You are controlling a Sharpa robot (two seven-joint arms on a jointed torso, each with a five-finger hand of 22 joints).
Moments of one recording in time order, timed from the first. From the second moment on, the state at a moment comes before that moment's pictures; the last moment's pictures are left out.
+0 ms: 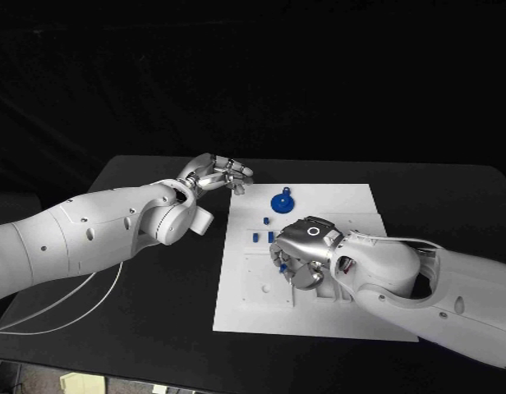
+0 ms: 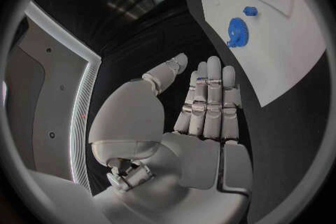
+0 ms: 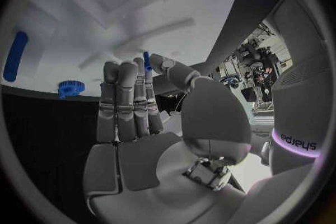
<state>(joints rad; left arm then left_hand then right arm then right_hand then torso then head) 1.27 -0.73 -0.10 1.28 -0.32 -0.28 0.30 1.14 -0.12 0.60 -0.28 0.10 0.90 0.16 0.26 0.53 1.24 0.10 0.08 0.17 1.08 0.03 0.68 0.39 0.04 0.77 -0.07 0.72 1.08 1.15 -0.68 -0.06 1.67 -1.96 -0.11 -0.16 1.11 -0.20 0.82 -0.26 0.26 1.07 0.09 0.38 0.50 1.39 0.03 0.14 0.24 1.33 -0.08 0.76 0.87 0.25 1.13 0.05 0.55 1.29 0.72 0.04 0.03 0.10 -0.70</state>
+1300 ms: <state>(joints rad) 1.27 -0.74 -0.10 1.28 -0.32 -0.28 0.30 1.14 -0.12 0.60 -0.29 0.10 0.90 0.16 0.26 0.53 1.24 0.10 0.08 0.17 1.08 0.03 0.67 0.39 0.04 0.77 -0.07 0.72 1.08 1.15 -0.67 -0.06 1.66 -1.95 -0.07 -0.16 1.11 -0.19 0.82 -0.26 0.26 1.07 0.09 0.38 0.50 1.39 0.03 0.14 0.24 1.33 -0.07 0.76 0.87 0.25 1.13 0.05 0.56 1.29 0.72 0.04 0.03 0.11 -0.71</state>
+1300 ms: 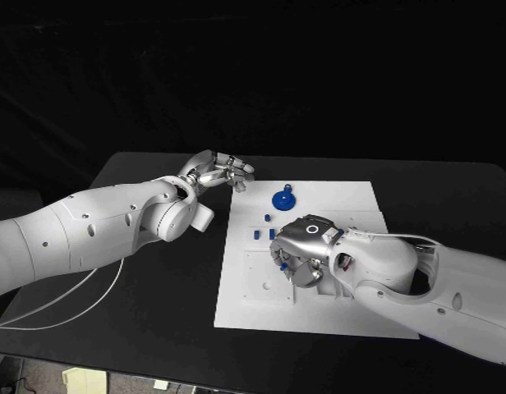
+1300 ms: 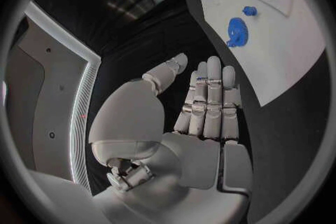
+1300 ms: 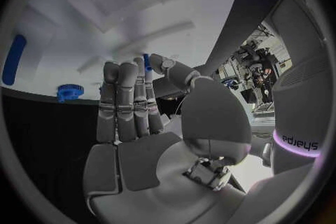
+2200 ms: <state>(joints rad) 1.27 -0.74 -0.10 1.28 -0.32 -0.28 0.30 1.14 -0.12 0.60 -0.29 0.10 0.90 0.16 0.26 0.53 1.24 0.10 0.08 0.17 1.08 0.03 0.67 0.40 0.04 0.77 -0.07 0.72 1.08 1.16 -0.65 -0.08 1.63 -1.92 -0.09 -0.16 1.07 -0.25 0.78 -0.24 0.32 0.97 0.13 0.32 0.49 1.35 0.05 0.10 0.24 1.30 -0.07 0.76 0.83 0.26 1.10 0.07 0.55 1.29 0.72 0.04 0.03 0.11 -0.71</state>
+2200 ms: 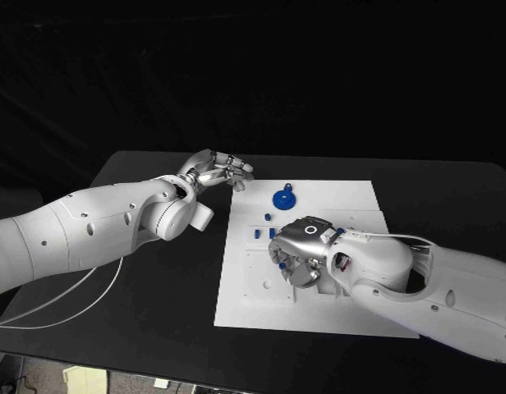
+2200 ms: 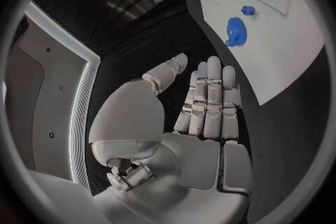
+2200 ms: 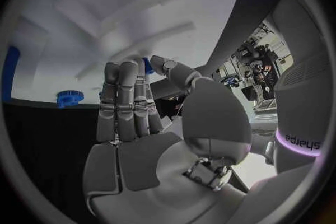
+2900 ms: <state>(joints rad) 1.27 -0.74 -0.10 1.28 -0.32 -0.27 0.28 1.13 -0.11 0.59 -0.28 0.10 0.90 0.16 0.26 0.53 1.24 0.10 0.08 0.17 1.08 0.03 0.65 0.41 0.04 0.77 -0.07 0.71 1.09 1.17 -0.69 -0.08 1.65 -1.90 -0.16 -0.17 1.03 -0.30 0.63 -0.26 0.36 0.92 0.16 0.30 0.46 1.24 0.08 0.07 0.21 1.29 -0.03 0.78 0.81 0.25 1.09 0.07 0.54 1.30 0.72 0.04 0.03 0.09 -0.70</state>
